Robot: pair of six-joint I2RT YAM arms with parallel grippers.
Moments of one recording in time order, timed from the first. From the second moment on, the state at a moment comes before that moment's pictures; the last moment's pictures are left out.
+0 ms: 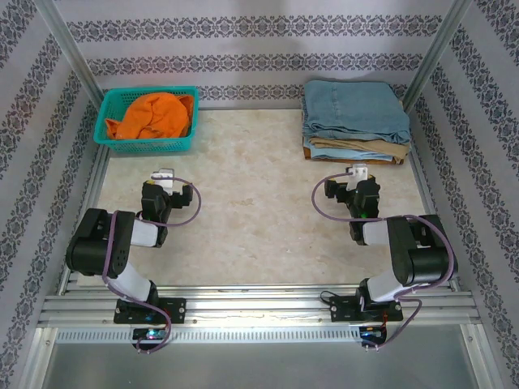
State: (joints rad) left arm -0.03 1.61 0.36 0.89 -0.07 0.02; right arm 0.04 1.52 0.36 0.84 0.01 -0.01
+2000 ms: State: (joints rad) left arm -0.05 1.23 0.38 0.63 -0.23 0.01; right arm 0.13 1.32 0.41 0.62 0.11 -0.03
